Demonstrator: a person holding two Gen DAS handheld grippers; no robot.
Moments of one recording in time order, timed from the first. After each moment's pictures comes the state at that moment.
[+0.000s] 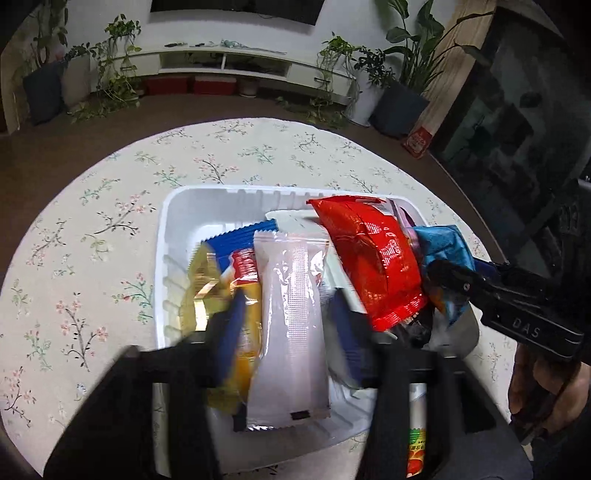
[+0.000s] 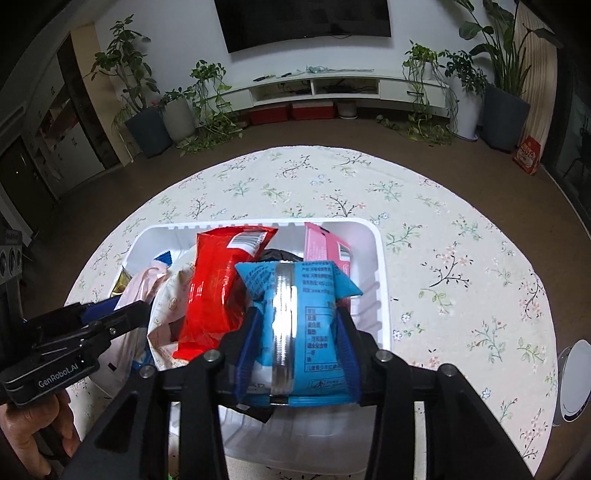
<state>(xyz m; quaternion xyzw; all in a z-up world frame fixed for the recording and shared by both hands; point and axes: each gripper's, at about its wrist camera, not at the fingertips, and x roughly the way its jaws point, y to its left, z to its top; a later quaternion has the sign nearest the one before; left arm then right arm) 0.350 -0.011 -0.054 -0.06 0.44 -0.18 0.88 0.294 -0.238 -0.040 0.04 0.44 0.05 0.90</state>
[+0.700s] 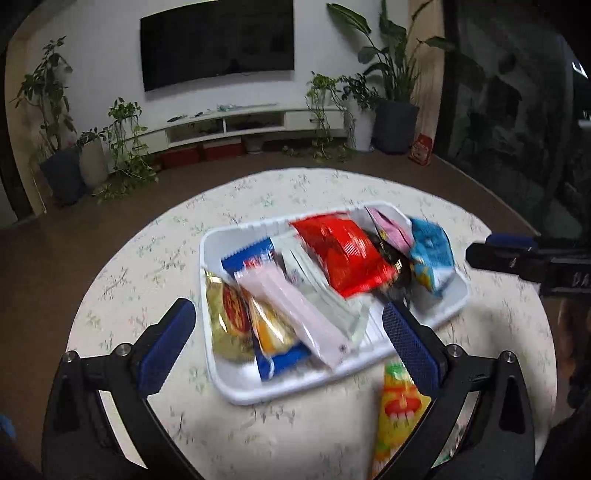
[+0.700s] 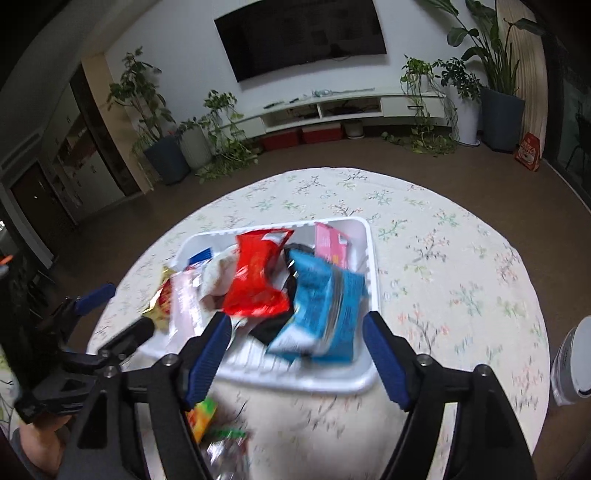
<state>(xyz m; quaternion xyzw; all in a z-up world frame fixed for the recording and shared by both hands) 0.248 -0.020 -0.012 0.06 0.35 -0.15 0.92 0.209 -0.256 -0.004 0.09 0.39 0.08 0.92</state>
